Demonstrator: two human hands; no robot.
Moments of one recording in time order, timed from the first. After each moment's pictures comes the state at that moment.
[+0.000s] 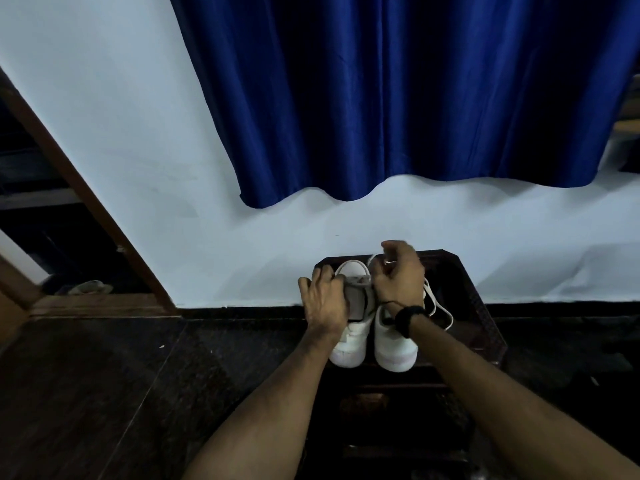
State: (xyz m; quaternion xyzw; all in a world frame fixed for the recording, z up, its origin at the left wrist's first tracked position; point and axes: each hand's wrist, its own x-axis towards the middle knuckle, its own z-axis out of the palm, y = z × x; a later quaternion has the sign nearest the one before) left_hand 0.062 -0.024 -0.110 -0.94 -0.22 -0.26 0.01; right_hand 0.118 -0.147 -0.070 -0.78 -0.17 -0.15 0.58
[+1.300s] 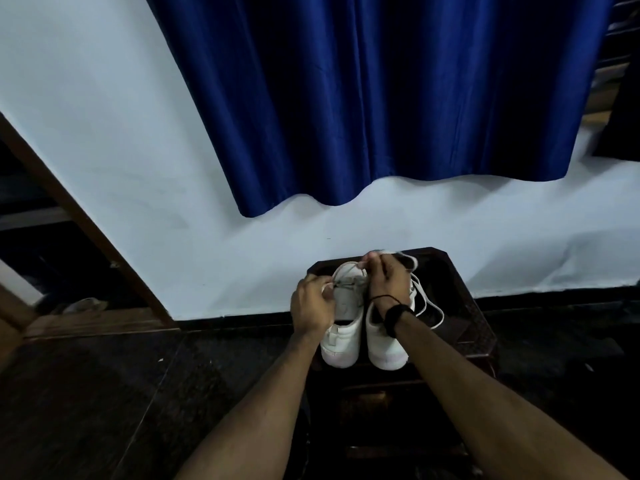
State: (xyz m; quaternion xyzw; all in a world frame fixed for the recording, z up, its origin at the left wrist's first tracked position) left_hand 0.055 -0.012 -0.107 -0.90 -0.23 -0.27 -0.25; right_hand 0.122 -0.141 -0.083 -0.71 -0.12 -0.05 0.69
